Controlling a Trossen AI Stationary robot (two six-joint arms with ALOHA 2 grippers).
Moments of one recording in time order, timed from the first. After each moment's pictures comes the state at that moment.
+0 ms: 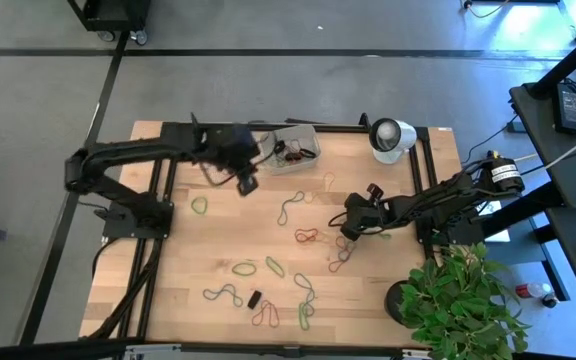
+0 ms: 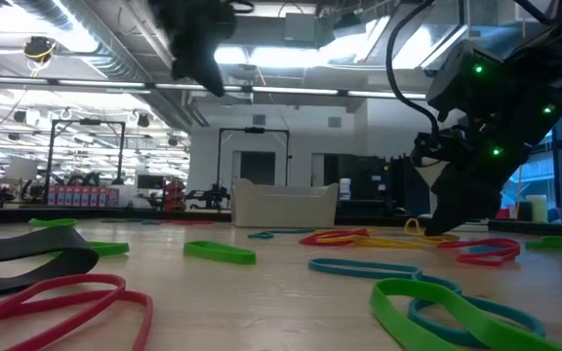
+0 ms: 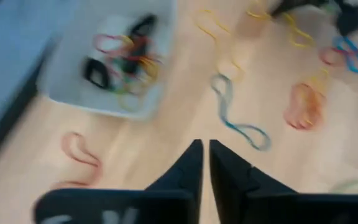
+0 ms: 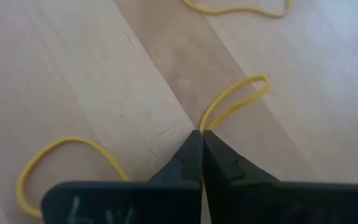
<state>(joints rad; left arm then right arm) 0.30 1.36 1.25 -0.83 -0.03 -0.17 0.10 1.52 0.44 -0.08 0.52 0.51</state>
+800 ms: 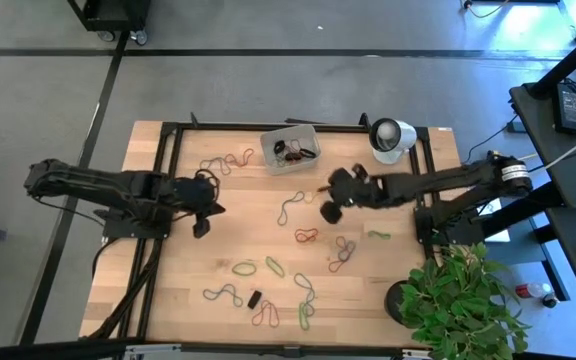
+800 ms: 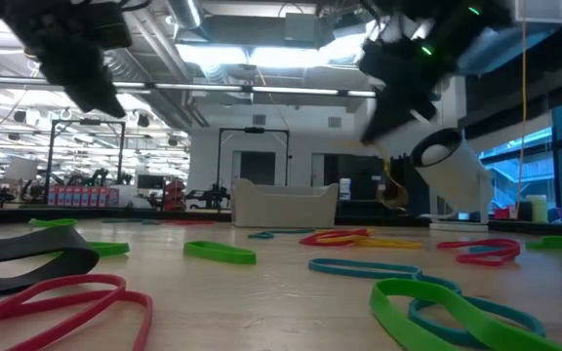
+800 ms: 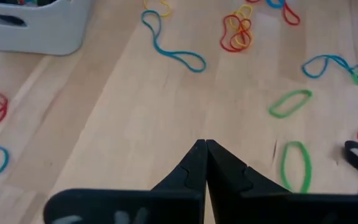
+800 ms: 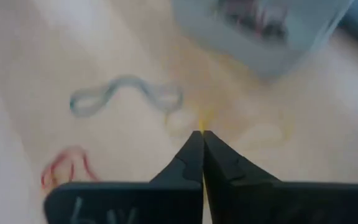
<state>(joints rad) -0.07 0.73 0.55 -0.58 -0.12 -0.36 0.01 1.40 0.89 -0.38 0.44 0.49</state>
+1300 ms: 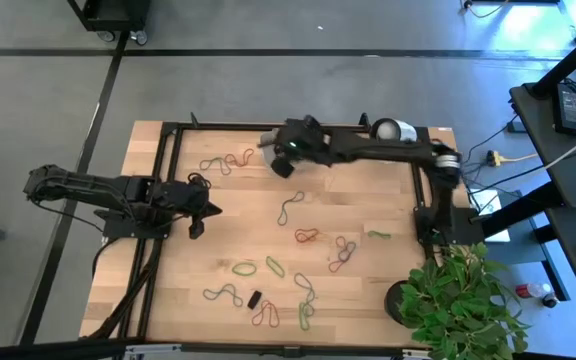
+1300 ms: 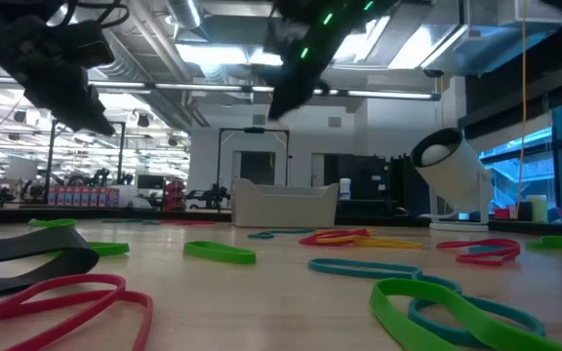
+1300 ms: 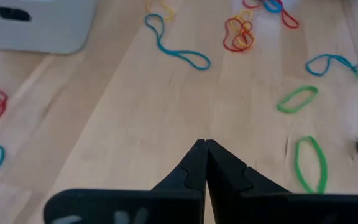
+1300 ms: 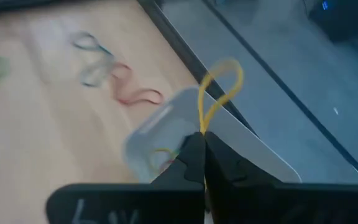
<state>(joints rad) -0.06 0.55 0.37 -0.49 -0.13 -0.34 -0.24 1.92 1.65 -0.48 0.43 0.07</state>
